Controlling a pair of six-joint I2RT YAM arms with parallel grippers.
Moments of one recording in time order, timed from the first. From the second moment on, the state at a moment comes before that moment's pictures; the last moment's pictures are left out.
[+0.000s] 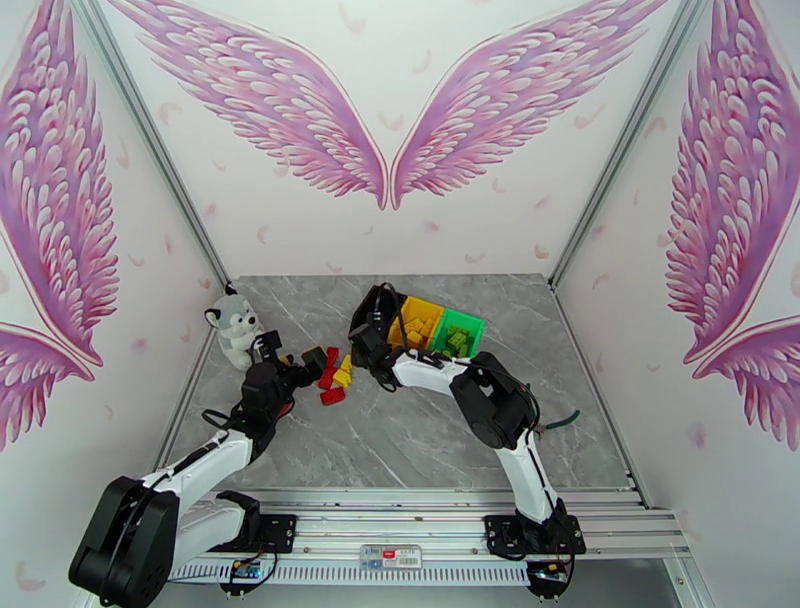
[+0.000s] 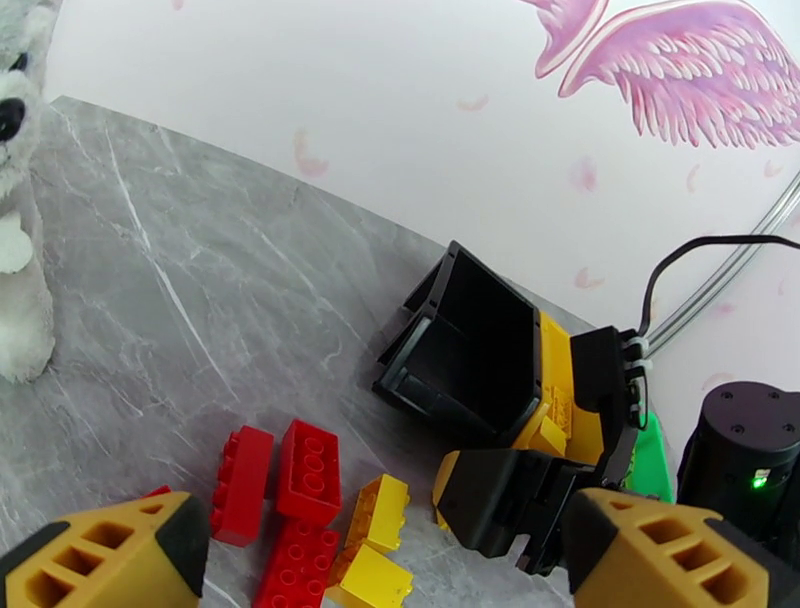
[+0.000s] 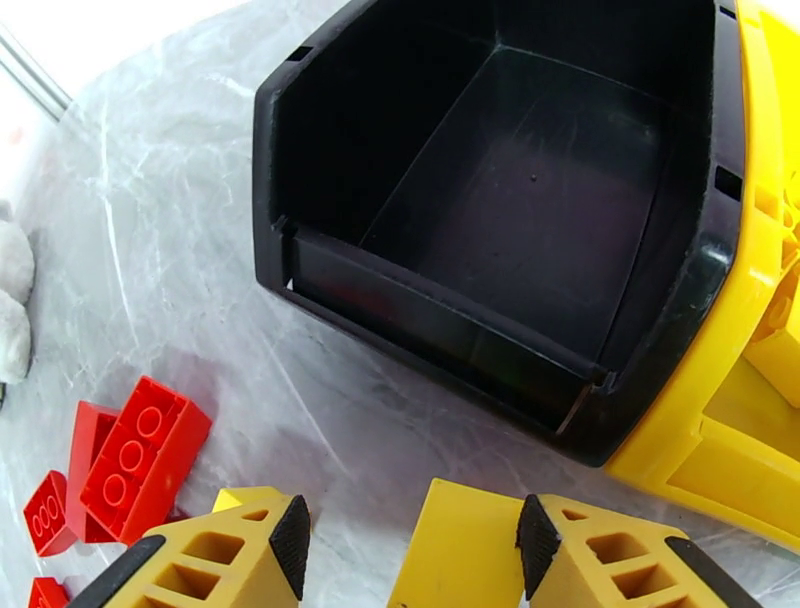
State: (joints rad) left arm -0.28 1.17 0.38 0.52 -0.01 -0.60; right arm 0.79 2.19 1.54 -0.15 0.35 0.63
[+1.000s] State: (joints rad) left arm -0.28 1.23 0.38 0.54 0.01 -0.60; right arm 0.82 2.11 1.43 -0.14 0.36 0.63
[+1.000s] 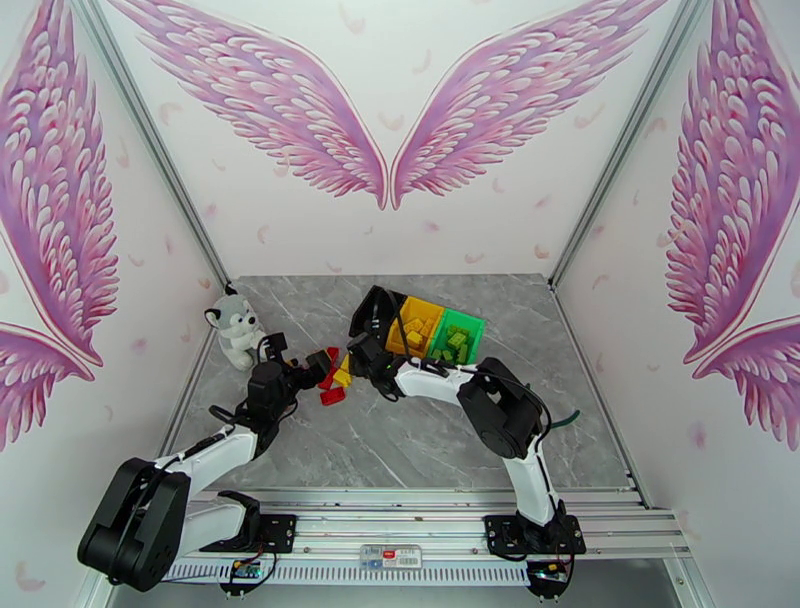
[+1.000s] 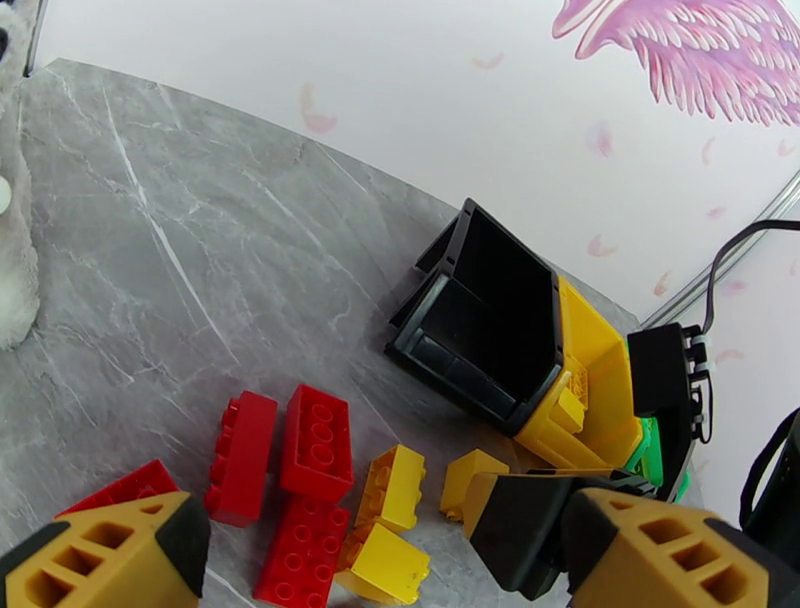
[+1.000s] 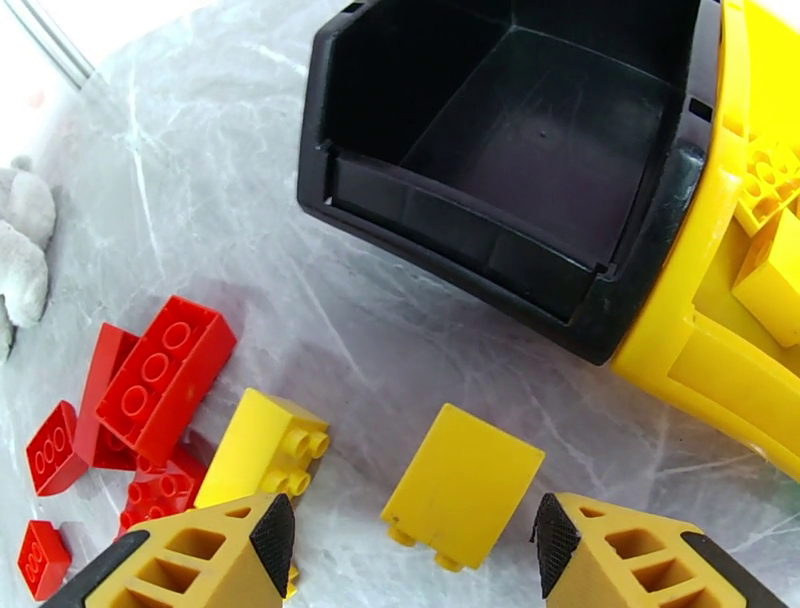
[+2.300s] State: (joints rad) left arm -0.43 1.50 0.62 0.56 0.13 -0.56; right arm 0.69 1.90 1.27 -0.13 0.41 0.58
